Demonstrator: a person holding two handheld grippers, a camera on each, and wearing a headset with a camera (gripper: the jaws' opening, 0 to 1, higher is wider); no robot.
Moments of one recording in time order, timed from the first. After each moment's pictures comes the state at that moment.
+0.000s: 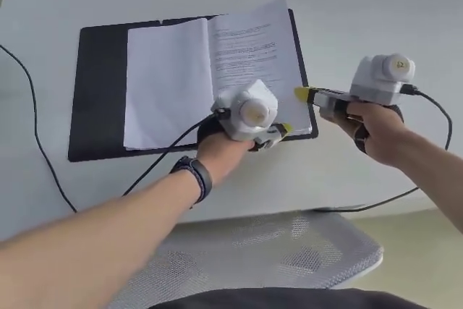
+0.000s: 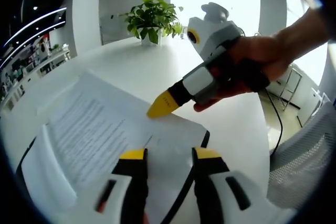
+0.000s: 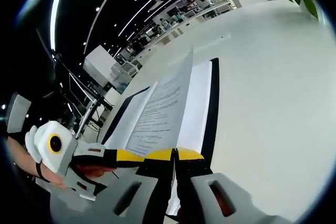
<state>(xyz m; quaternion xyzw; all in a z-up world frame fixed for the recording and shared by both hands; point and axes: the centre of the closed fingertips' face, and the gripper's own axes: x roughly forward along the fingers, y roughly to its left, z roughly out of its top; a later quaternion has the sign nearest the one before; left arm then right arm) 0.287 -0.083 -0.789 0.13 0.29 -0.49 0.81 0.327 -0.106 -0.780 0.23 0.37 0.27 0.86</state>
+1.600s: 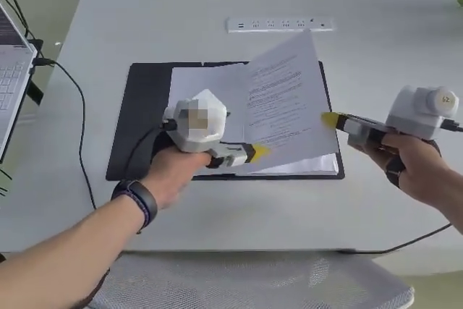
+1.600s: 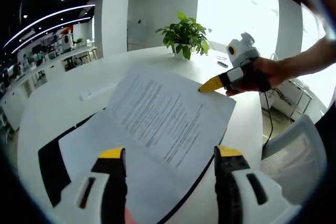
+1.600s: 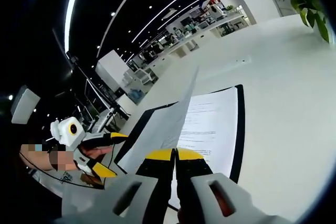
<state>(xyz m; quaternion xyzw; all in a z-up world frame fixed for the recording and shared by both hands) 0.308 0.052 -0.722 0.08 0.28 -0.42 0.86 0.327 -0.081 -0.706 0.23 0.31 0.31 0.87</state>
